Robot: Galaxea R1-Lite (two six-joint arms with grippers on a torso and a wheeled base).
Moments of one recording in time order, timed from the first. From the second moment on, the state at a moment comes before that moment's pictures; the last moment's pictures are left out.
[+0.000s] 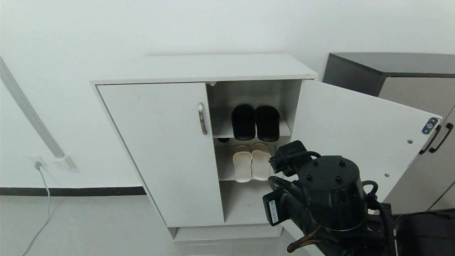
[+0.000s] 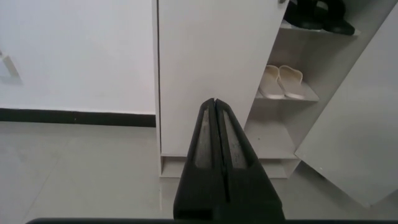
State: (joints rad) left arm 0.00 0.00 0.00 0.00 0.03 -0.10; right arm 1.03 1.74 -0.83 -0.56 -0.62 0.14
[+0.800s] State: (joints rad) left arm 0.00 0.00 0.00 0.00 0.02 -0.09; right arm 1.03 1.74 -0.81 -0.57 -0.62 0.15
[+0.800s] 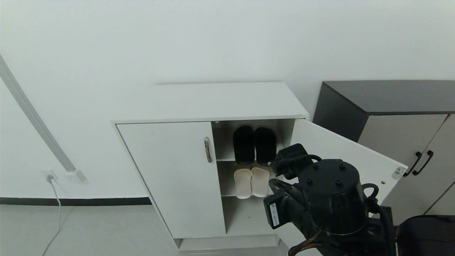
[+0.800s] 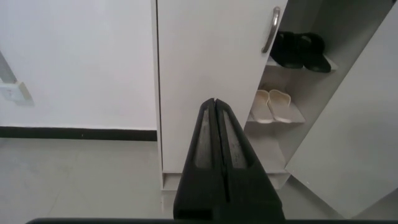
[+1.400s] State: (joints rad) left arm 0.00 0.00 0.00 0.00 0.02 -0.09; right arm 1.03 1.75 -0.81 -0.58 -0.62 0.15
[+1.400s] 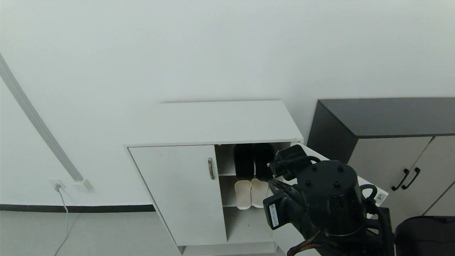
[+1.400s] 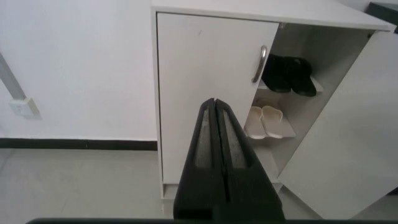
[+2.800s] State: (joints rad) left arm 0.00 0.00 0.00 0.00 0.02 -0.09; right arm 1.03 1.76 -0.81 -0.58 -0.59 0.15
